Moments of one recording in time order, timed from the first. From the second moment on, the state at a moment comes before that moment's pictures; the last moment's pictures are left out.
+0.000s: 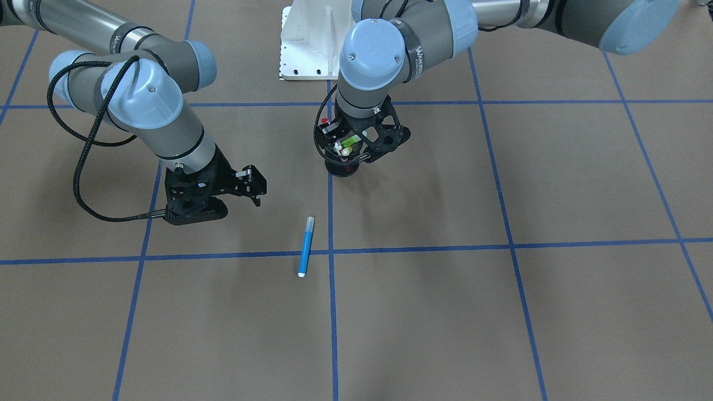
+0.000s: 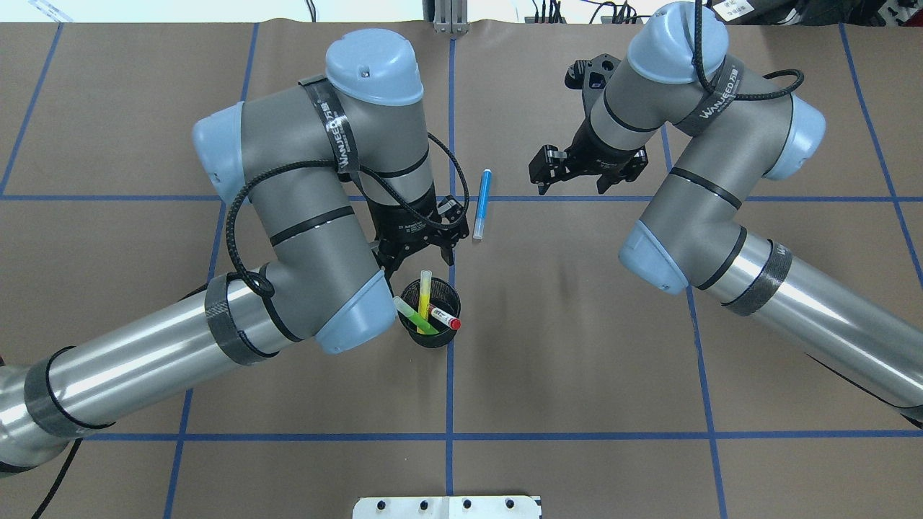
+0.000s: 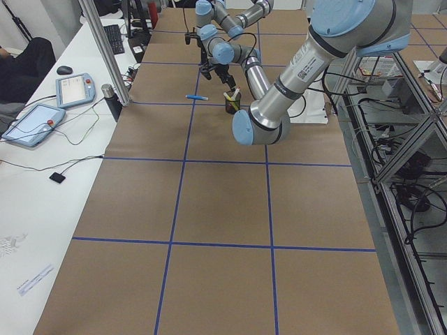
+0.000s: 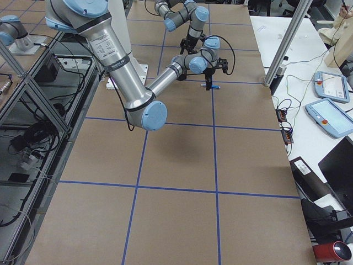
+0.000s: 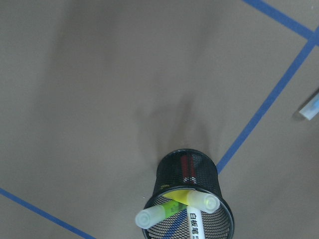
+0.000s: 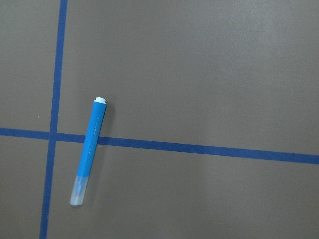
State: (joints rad) left arm -0.60 -2.47 -1.57 -1.32 -2.28 -1.71; right arm 0.79 -0.96 1.62 -1.48 2.11 0.95
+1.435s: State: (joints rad) left arm -0.54 -2.46 -1.52 -1.45 -2.28 -1.79; right arm 0.79 -0.96 1.62 -1.47 2.11 0.95
